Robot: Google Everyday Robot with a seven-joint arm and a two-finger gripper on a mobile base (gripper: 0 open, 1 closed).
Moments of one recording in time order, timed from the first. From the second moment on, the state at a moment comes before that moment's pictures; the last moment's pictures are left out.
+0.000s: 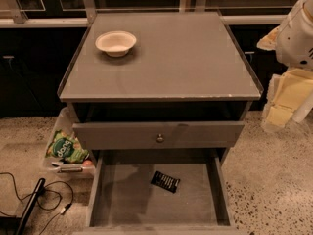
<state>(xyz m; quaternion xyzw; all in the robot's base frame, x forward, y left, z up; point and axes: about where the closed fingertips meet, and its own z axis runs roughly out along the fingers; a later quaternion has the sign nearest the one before) 0.438 -0.217 0.976 -0.60 0.78 -0.03 0.16</state>
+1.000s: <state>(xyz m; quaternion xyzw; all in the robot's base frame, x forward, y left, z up) 0.426 -0.213 0.931 -0.60 0.78 0.00 0.16</state>
